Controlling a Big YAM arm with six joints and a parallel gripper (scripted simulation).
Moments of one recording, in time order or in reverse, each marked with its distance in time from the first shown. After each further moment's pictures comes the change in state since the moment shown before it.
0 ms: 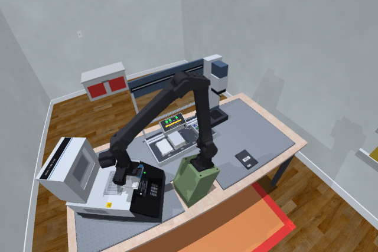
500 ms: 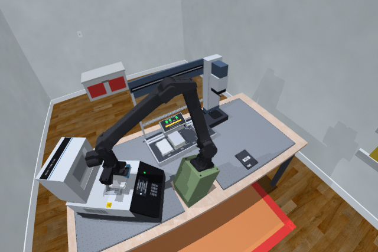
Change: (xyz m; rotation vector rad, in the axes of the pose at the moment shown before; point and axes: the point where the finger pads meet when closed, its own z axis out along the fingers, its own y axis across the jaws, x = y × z) arm -0.005 -0.067 0.001 0.001 0.000 -0.034
